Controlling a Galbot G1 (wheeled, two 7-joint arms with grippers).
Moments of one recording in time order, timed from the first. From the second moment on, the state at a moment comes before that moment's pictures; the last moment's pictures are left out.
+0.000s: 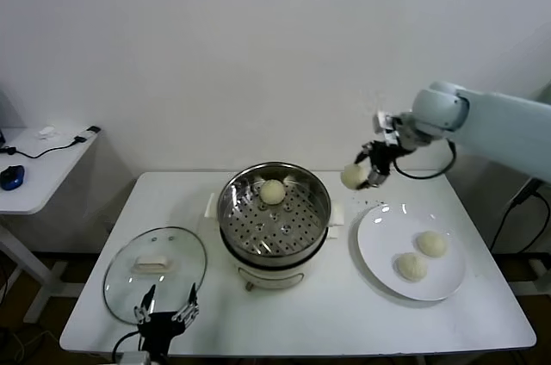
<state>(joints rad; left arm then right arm) 1.78 -1.53 -0.55 -2.09 -0.03 0.15 -0.08 0.87 0.85 -1.53 1.47 0.79 -0.40 -0.84</state>
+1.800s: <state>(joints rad) 1.80 -1.52 -0.54 -2.12 -0.01 0.16 -0.09 0.76 1.21 -1.51 1.39 0.86 -0.53 -0.69</state>
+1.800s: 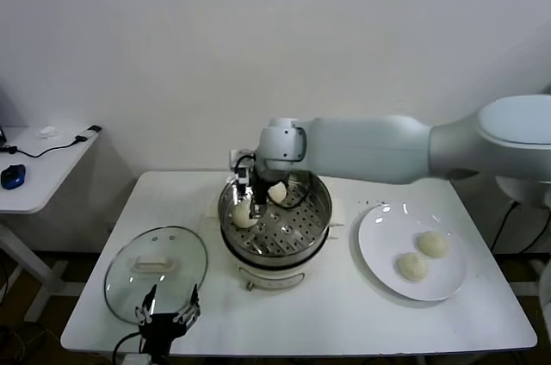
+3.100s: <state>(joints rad) 1.78 -1.52 -0.56 -2.09 -0.03 0.18 -0.09 0.43 0.50 -1.47 1.41 0.33 -0.36 -0.94</state>
